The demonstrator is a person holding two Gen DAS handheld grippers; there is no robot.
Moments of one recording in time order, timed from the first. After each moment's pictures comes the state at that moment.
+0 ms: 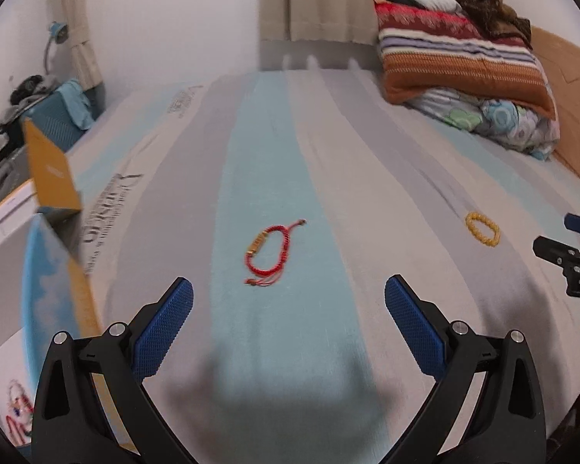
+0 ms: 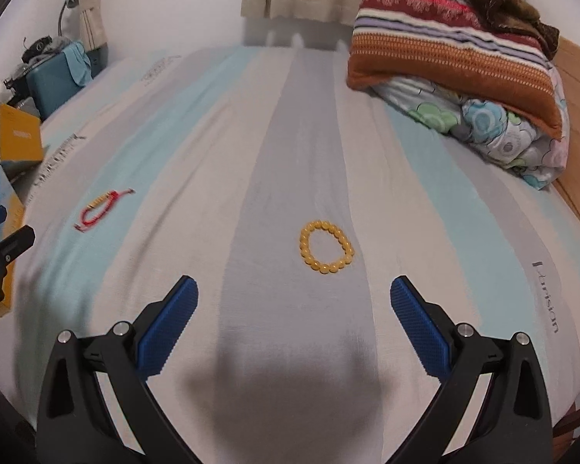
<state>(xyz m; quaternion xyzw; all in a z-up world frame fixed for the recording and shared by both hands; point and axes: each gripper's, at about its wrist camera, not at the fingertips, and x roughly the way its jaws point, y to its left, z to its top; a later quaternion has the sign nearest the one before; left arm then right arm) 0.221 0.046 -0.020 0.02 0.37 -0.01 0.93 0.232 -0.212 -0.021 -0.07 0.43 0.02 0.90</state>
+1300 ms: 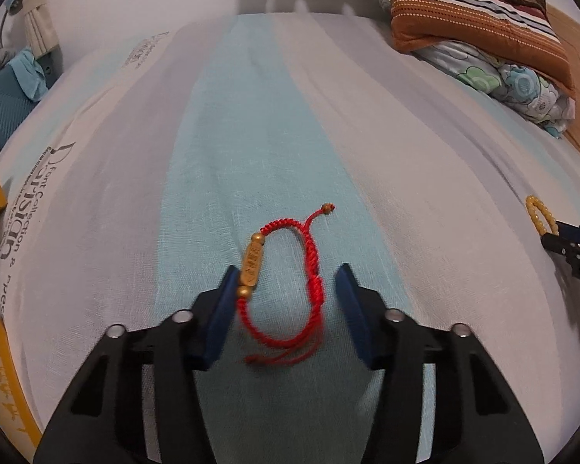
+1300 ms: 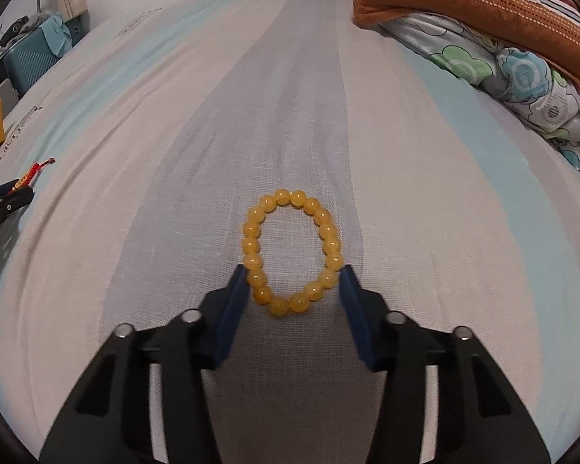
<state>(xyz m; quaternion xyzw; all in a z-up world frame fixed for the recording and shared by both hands) 0.336 0.070 -0.110 0.02 0.45 -0.05 0.89 0.320 -0.245 -0.117 -0.06 0.50 0.04 0.87</state>
